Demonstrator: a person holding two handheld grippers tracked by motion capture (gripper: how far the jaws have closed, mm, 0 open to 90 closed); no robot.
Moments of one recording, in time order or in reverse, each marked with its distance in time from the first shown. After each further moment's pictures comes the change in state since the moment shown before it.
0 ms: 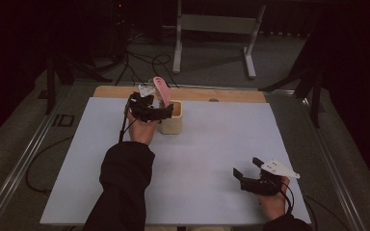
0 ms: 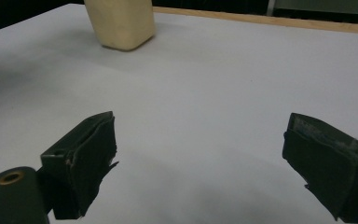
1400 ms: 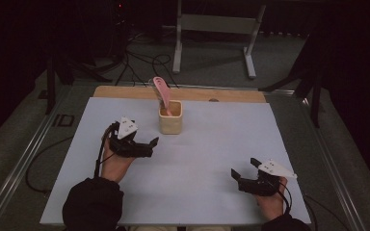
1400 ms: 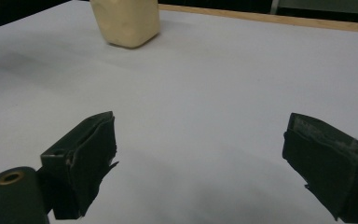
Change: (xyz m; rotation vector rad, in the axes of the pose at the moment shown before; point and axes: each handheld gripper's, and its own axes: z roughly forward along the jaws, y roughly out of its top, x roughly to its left) left arm 0.004 -0.072 -0.096 -0.029 -0.089 0.248; right arm 0.005 0.000 0.003 0.005 0.007 -0.014
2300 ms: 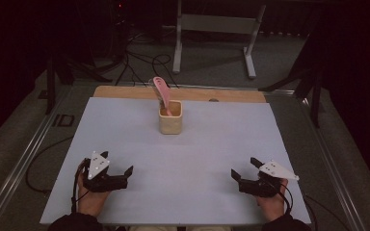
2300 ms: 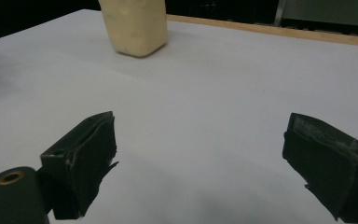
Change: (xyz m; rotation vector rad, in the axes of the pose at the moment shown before) left arm 0.009 -0.102 -0.055 0.003 0.096 -0.088; right arm 0.003 0.003 -0.005 -0.035 0.019 -0.019
